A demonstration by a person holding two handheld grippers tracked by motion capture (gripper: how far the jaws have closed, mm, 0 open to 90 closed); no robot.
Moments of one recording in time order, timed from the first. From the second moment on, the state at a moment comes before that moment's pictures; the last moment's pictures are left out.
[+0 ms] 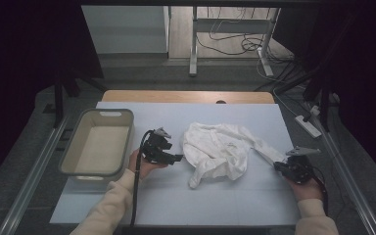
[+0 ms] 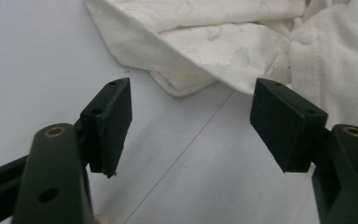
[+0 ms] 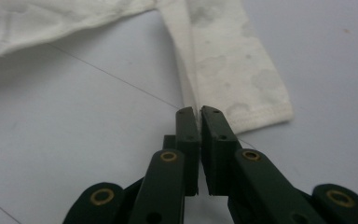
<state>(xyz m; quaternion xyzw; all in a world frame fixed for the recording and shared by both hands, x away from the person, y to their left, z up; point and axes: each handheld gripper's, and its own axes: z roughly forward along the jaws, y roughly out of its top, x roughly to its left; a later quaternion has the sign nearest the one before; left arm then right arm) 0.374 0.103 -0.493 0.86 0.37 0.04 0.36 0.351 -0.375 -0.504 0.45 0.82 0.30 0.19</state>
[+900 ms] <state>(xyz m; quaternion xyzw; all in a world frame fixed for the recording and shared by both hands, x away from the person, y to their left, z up) 0.374 0.101 -0.494 0.86 0.36 0.04 0.35 0.387 -0.396 -0.489 0.50 0.77 0.34 0.22</state>
